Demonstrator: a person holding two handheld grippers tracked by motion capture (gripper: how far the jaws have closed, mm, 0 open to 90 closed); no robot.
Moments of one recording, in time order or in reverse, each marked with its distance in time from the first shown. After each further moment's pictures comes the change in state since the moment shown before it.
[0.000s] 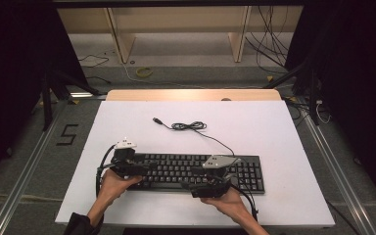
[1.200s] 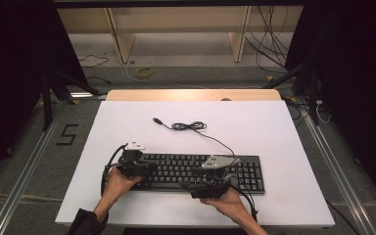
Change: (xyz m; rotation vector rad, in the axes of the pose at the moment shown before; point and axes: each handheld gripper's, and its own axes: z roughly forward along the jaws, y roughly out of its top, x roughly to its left) left arm -0.003 -0.002 0.021 0.098 0.007 0.078; right arm 0.001 -0.001 0.002 0.008 0.005 0.001
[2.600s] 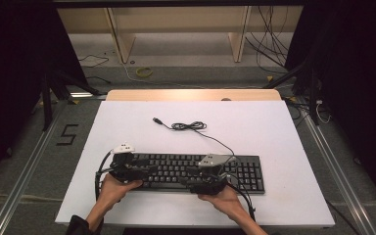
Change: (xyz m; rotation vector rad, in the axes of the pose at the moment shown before) left arm -0.005 -0.011 -0.028 -0.156 -0.102 -0.091; right arm -0.003 0.004 0.010 0.010 -0.027 -0.011
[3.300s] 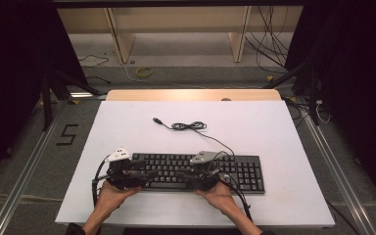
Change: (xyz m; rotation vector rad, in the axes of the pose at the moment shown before) left arm -0.013 -0.011 -0.013 -0.058 -0.013 0.029; right arm -0.002 0.007 0.024 0.050 -0.019 -0.006
